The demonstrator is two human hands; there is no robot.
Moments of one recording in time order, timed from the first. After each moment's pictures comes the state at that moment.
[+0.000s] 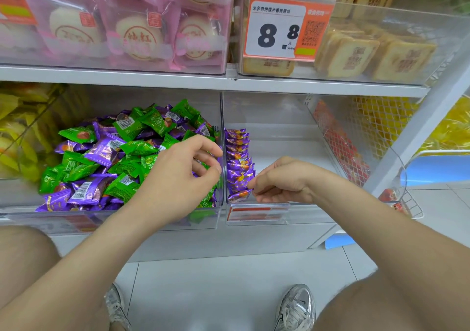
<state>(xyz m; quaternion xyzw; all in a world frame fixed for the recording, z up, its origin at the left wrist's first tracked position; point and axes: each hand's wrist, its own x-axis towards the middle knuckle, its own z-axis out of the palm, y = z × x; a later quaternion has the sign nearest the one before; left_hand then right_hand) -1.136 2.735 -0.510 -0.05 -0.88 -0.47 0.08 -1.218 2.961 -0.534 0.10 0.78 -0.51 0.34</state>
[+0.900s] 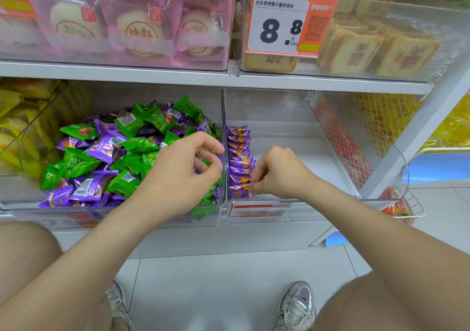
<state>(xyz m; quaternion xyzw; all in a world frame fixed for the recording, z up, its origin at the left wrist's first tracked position) -1.135 2.736 -0.507 -0.05 -0.88 -0.46 0.08 -1.215 2.954 -0.537 -0.18 0.96 -0.21 0.10</state>
